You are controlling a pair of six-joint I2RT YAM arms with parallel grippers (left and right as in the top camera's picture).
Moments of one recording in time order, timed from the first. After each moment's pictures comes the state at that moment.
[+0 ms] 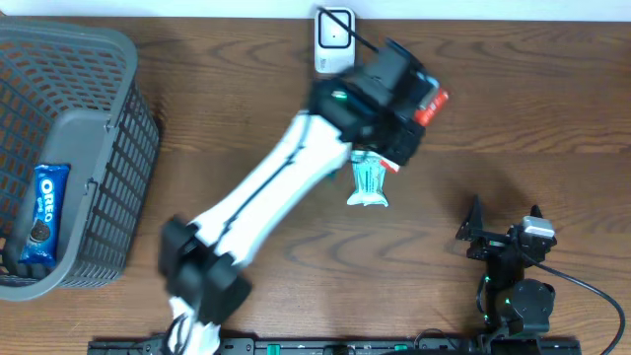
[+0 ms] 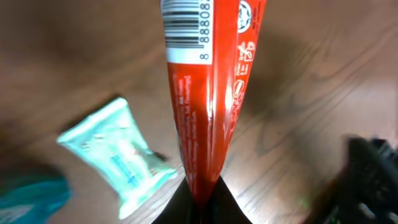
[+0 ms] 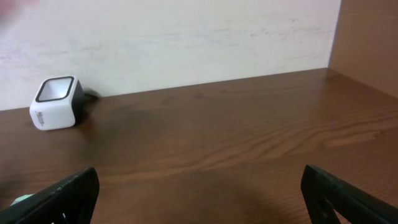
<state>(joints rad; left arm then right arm) -0.75 1.98 1.98 -1.04 0.28 -0.17 0.01 0.01 0.01 -0.05 0.17 0.11</state>
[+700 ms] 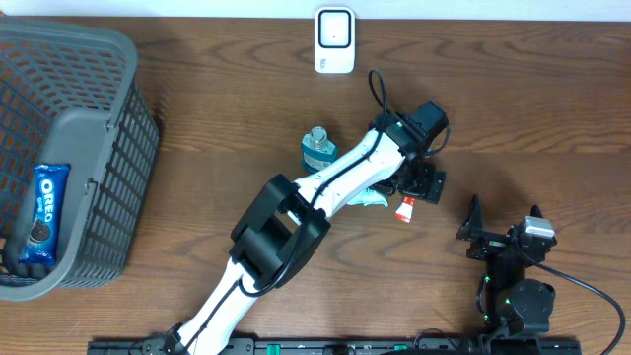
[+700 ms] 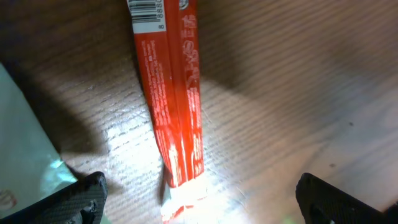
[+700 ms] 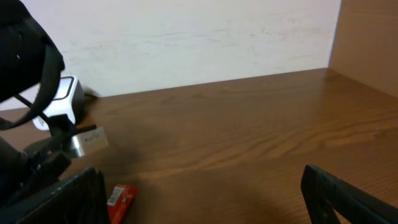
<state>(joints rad) -0.83 2.35 1.98 -0.96 0.33 -0.49 0.01 0.01 0.01 -0.05 0.17 0.11</state>
